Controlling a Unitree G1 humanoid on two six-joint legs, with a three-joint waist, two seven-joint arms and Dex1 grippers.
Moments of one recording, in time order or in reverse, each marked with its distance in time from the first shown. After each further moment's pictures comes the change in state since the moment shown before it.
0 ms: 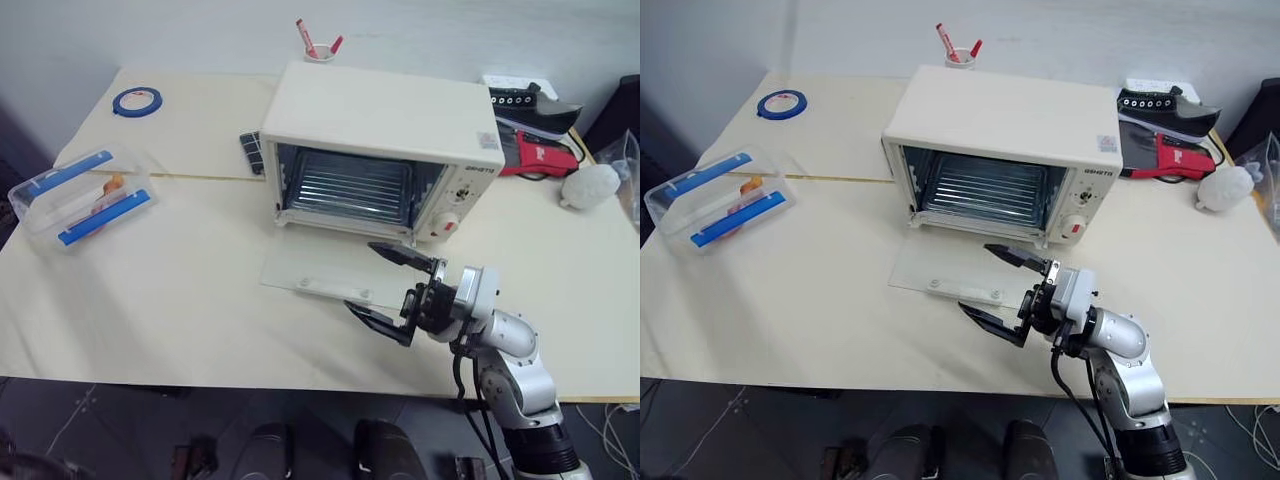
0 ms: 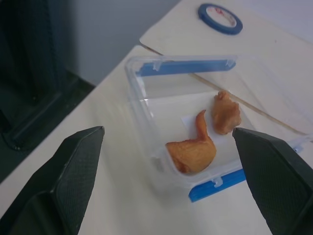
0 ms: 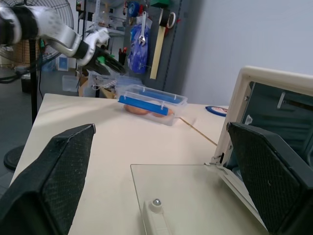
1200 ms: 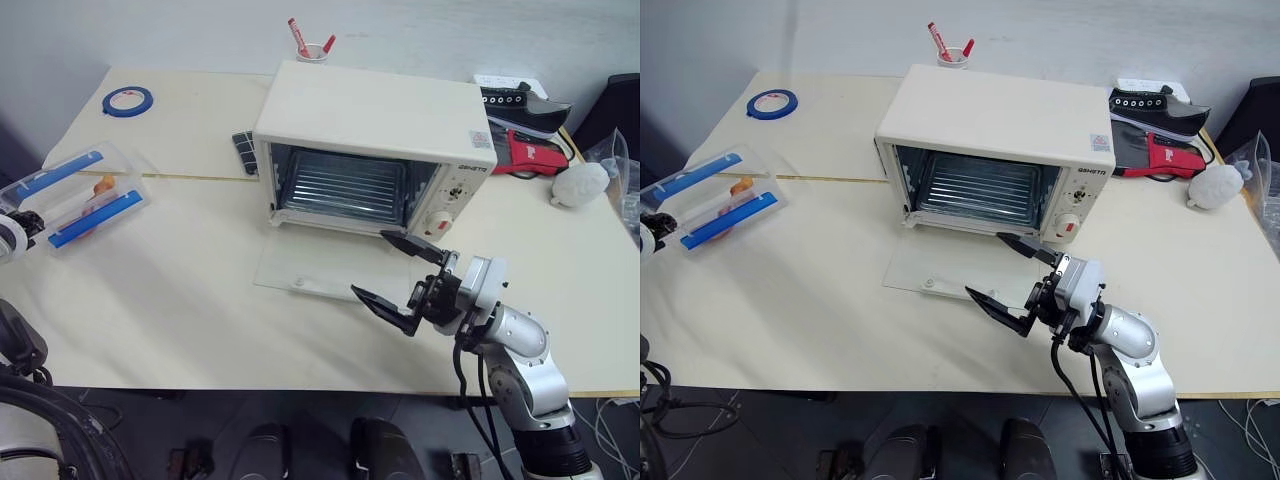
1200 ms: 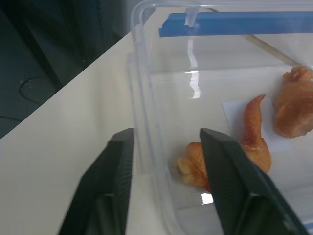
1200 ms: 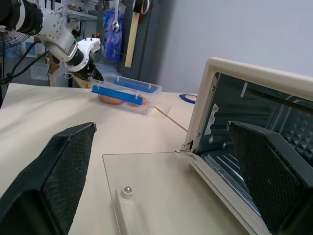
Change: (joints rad) left arm -0.395 -0.083 -0.115 0.488 0.314 -0.220 0.244; right arm 0.017 -0.038 -0.029 -0.045 -0.012 0.039 -0.119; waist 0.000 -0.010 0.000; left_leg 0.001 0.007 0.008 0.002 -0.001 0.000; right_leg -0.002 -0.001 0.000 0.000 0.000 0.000
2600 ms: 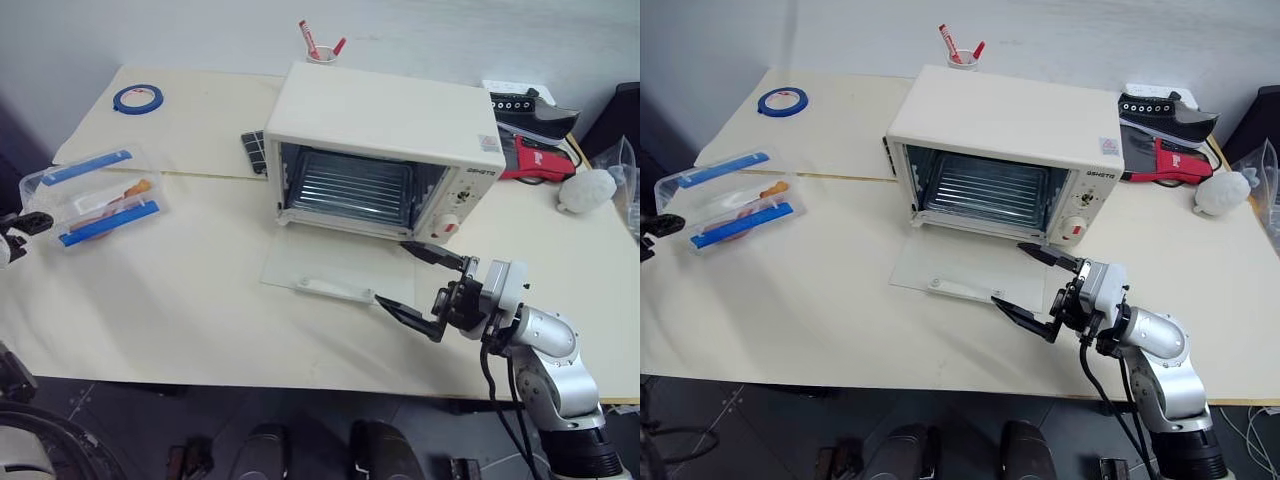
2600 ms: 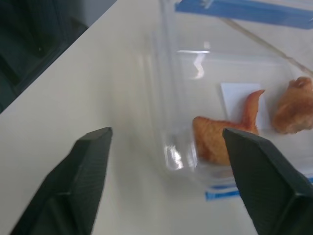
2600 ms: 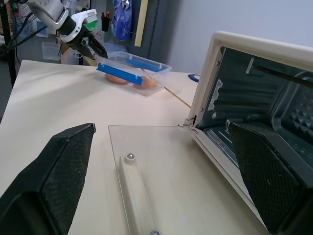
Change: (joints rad) left arm 0.151 0.021 0.063 -0.275 -0.043 0.206 -0.260; right arm 0.038 -0.100 -0.080 0.054 0.055 0.010 0.094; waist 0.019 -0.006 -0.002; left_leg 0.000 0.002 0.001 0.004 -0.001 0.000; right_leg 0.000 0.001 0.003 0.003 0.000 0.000
